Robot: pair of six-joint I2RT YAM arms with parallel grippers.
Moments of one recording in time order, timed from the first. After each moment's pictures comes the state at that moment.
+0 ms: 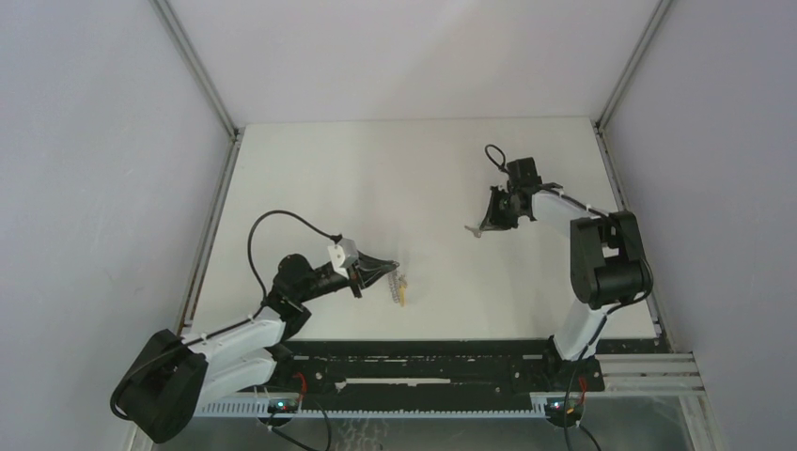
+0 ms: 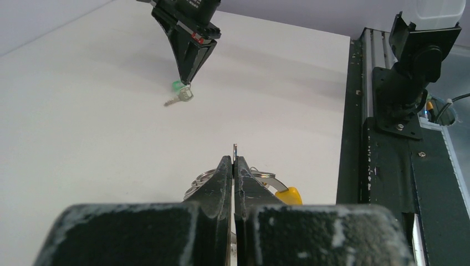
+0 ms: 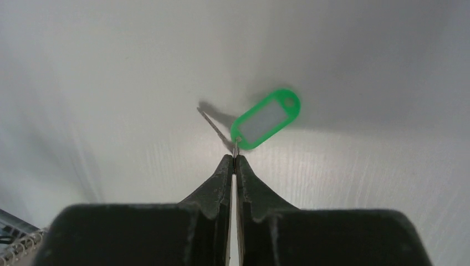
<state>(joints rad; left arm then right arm) -0.59 1.00 0.19 0.86 0.63 -0.09 0.17 1.79 1.09 -0.39 -0.29 0.39</state>
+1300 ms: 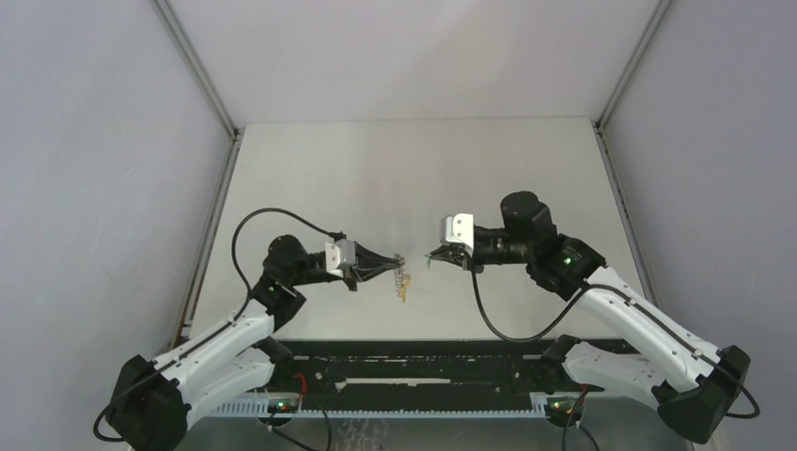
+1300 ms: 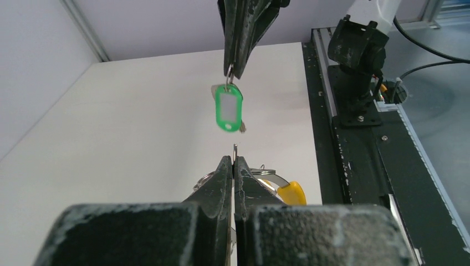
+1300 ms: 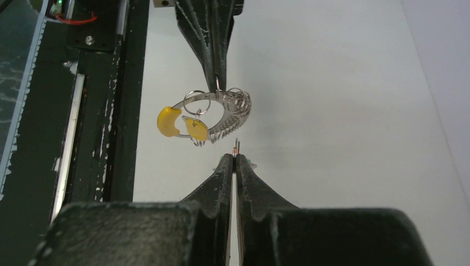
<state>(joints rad) -0.59 0.87 0.41 0.56 0.87 0.08 0.70 0.96 0.96 -0.44 -0.66 -0.56</state>
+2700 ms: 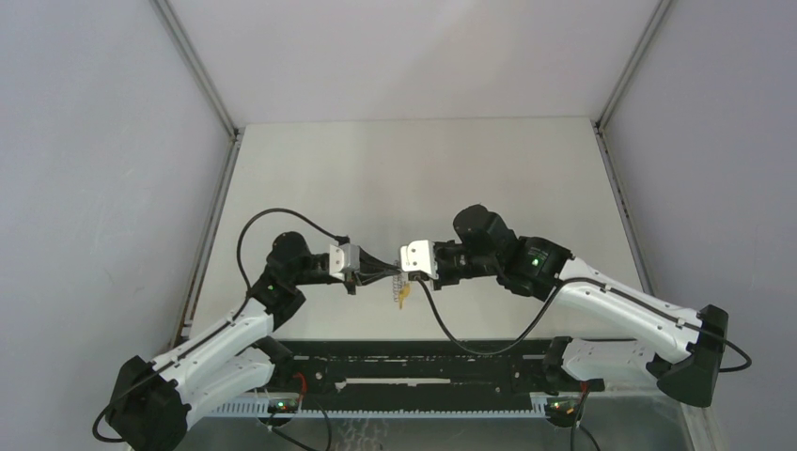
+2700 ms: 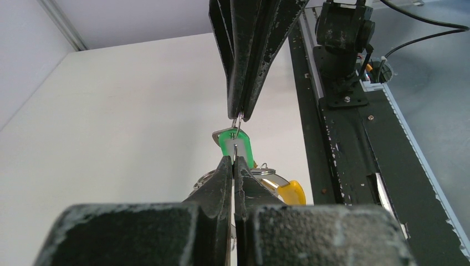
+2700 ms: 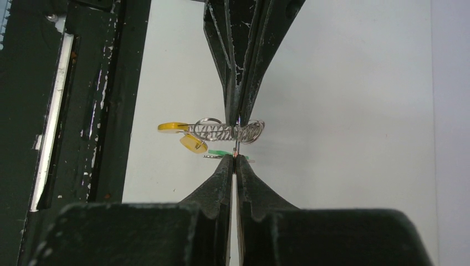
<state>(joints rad) -0.59 0.87 0.44 0.43 0.93 0.16 0.99 1.11 1.07 -0.55 -0.36 -0.68</state>
